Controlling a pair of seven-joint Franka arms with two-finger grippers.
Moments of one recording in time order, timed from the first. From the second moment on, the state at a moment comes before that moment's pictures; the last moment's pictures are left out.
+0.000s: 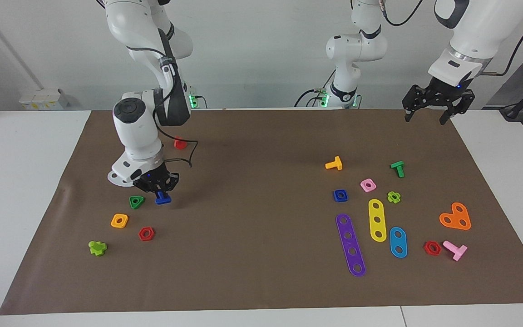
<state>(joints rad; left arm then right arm) -0.06 -0.07 0.01 -1.64 0.00 1.61 0.17 0.15 0.21 -0.06 -2.02 -0.06 2.32 0.05</state>
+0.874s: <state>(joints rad) -0.06 -0.05 0.00 -1.64 0.00 1.64 0.17 0.11 0.21 -0.05 -2.15 -0.05 2.47 0.01</state>
